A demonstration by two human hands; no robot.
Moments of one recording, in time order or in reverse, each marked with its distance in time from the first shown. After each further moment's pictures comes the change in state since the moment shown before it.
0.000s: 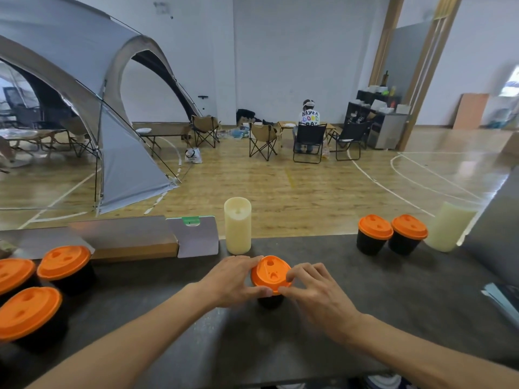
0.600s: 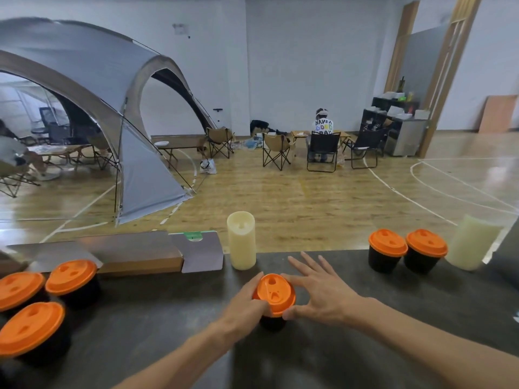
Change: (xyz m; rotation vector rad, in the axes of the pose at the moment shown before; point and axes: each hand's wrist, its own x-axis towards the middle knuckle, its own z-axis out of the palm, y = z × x) left_hand -0.004 0.034 0.029 -0.783 0.141 -0.337; right_hand 0.040 0.054 0.015 0.204 -0.539 0.358
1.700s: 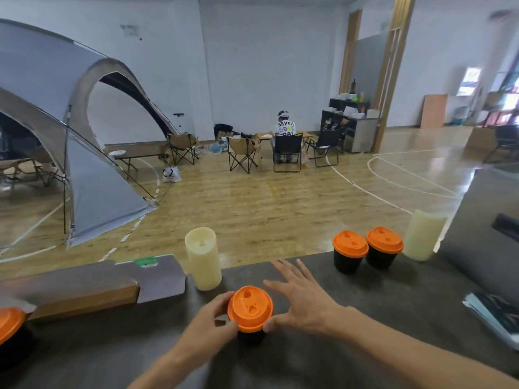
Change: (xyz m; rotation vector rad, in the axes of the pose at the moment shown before) left_hand 0.020 0.002 -0.006 -0.001 -0.068 0.147; right_hand -0.011 0.020 -0.011 0.085 0.093 0.034
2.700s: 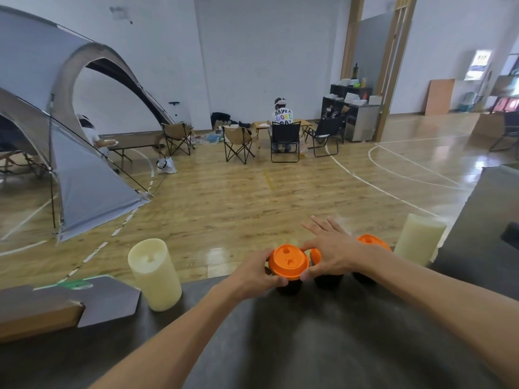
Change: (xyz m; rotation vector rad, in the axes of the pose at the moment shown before) left_hand 0.185 0.083 0.101 0.324 -0.140 0.152; right_hand 0.049 0.196 -0.076 -0.248 -0.135 0.129
